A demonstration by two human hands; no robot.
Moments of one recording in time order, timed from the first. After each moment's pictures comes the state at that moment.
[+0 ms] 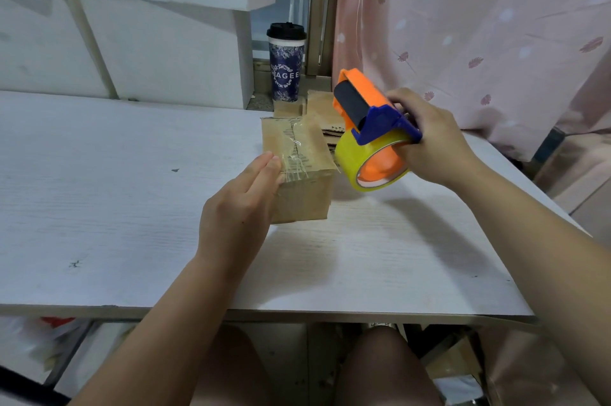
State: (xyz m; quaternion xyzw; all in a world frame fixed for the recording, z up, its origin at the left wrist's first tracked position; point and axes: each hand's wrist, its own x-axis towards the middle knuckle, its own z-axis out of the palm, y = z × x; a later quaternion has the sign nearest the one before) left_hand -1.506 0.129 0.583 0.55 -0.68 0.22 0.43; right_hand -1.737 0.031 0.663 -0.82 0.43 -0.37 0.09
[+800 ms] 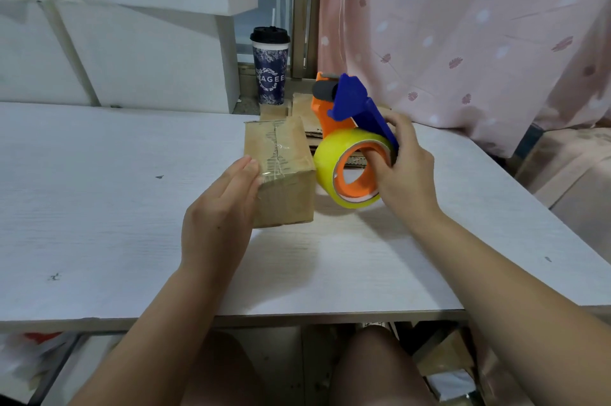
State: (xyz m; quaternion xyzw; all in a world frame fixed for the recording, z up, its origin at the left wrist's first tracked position) left_hand -1.506 0.126 0.578 0.55 -0.65 0.23 0.47; right_hand -1.724 0.044 0.611 -0.72 0.45 -0.53 0.09
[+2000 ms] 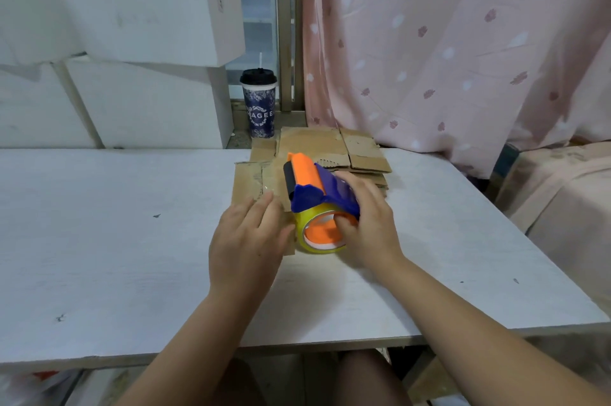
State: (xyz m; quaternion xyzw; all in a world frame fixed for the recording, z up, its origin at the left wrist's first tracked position) left_hand -1.546 0.120 0.602 0.54 -0.70 0.32 0.34; right_hand -1.727 0.054 0.588 -0.75 0.43 -0.50 0.10
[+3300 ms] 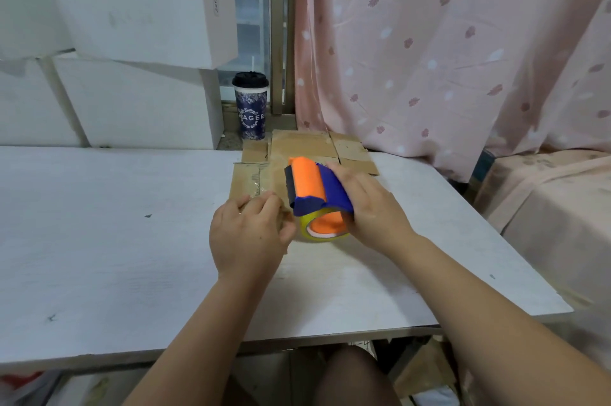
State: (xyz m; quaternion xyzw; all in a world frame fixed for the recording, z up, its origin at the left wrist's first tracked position) left_hand -1.556 0.108 0.605 0.63 -0.64 0.24 0.37; right_hand -1.751 0.052 0.623 -0.85 0.41 -0.32 -0.06
